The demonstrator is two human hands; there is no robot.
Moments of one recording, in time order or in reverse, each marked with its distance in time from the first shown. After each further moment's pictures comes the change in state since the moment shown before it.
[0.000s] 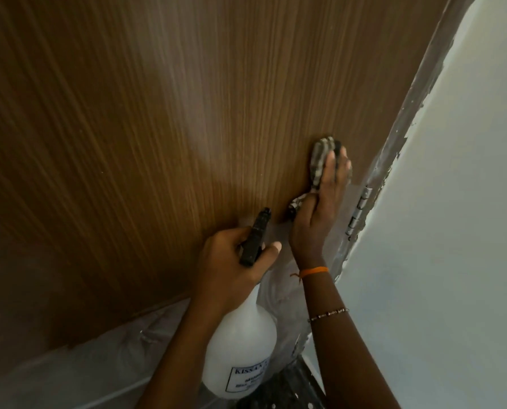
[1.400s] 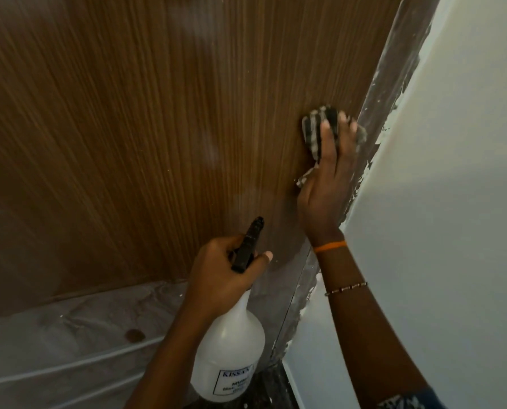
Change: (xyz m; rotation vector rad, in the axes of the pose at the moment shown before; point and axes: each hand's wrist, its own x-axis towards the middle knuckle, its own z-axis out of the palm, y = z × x) left_hand 0.015 0.002 0.113 -0.019 0.095 -0.038; right_hand 0.088 0.084 -0.045 -0.060 -0.147 -0.277
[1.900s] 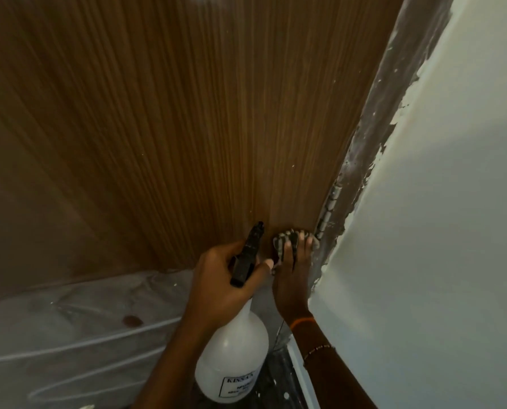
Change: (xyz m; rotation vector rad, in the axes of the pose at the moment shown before) left_hand -0.011 -0.017 0.023 -0.005 0.008 0.028; right_hand -0.220 0.042 0.009 -0.171 -0.328 0.110
